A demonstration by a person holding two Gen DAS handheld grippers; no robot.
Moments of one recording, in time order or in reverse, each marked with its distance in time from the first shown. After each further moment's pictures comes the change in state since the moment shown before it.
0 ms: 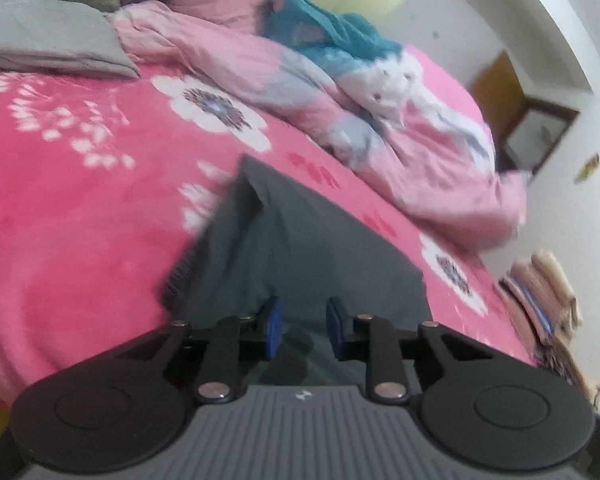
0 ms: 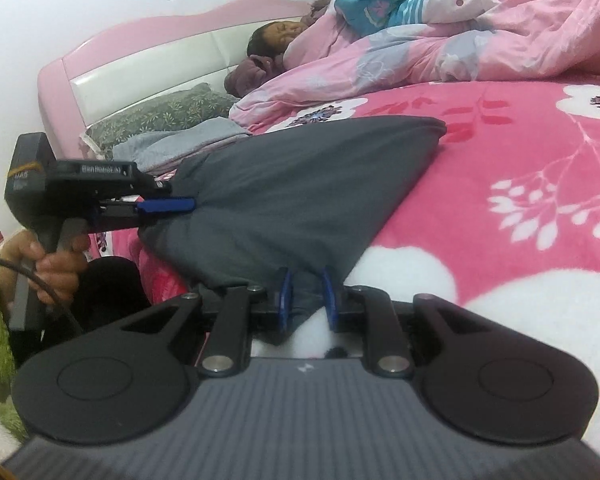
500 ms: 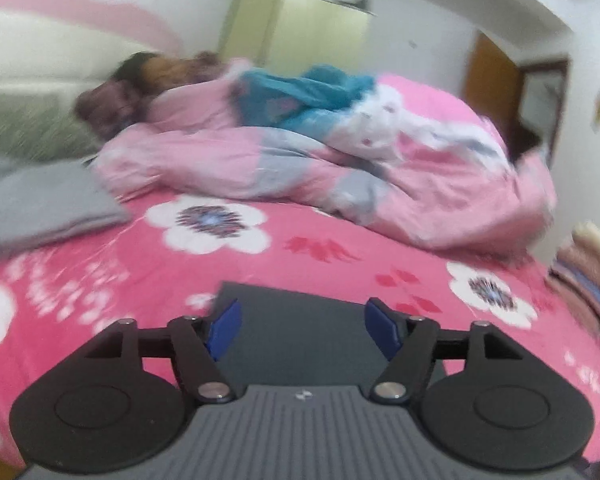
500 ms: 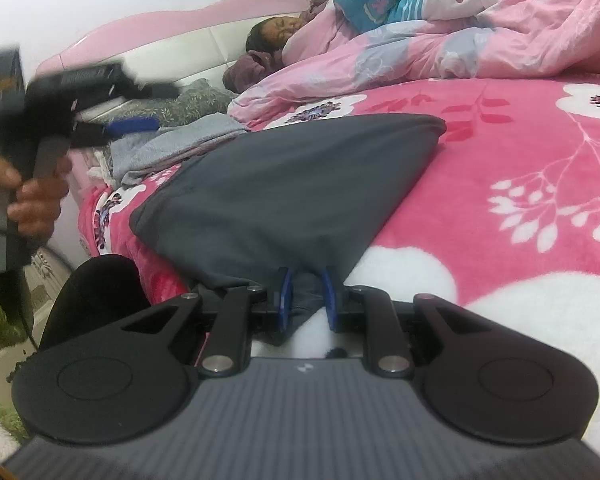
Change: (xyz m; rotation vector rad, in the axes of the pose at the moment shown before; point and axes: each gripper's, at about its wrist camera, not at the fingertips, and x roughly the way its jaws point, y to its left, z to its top) left arm -0.004 -0.116 0.031 0.335 -0.113 0.168; right arm 0.000 0.000 0.005 0.000 0.021 -0.005
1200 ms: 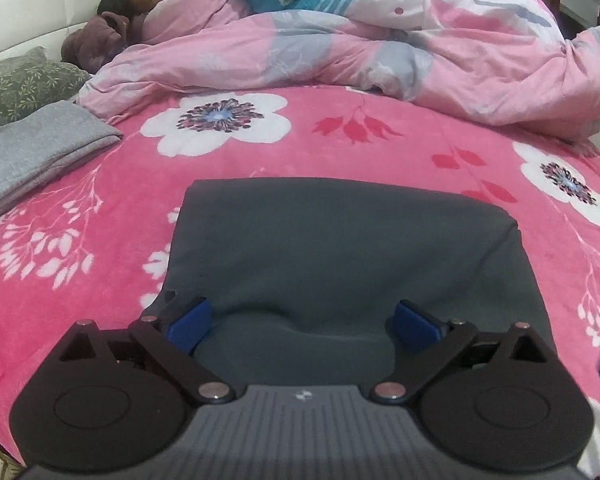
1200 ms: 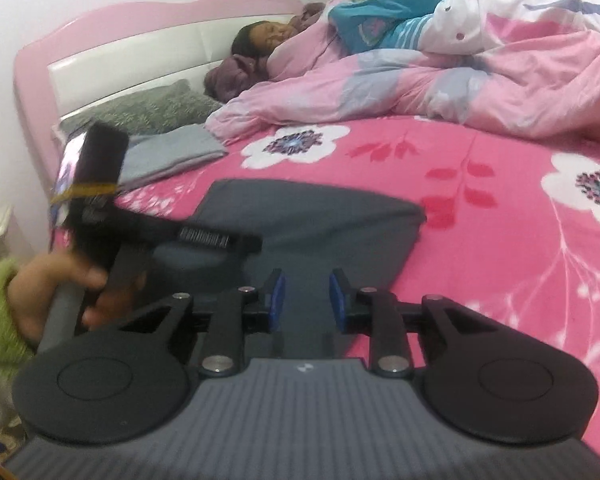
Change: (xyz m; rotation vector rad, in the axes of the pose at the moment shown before) left arm 0.096 -0.011 -0.030 0.066 0.323 0.177; right arm 0.006 0.018 0.086 -0.084 0.031 -0.114
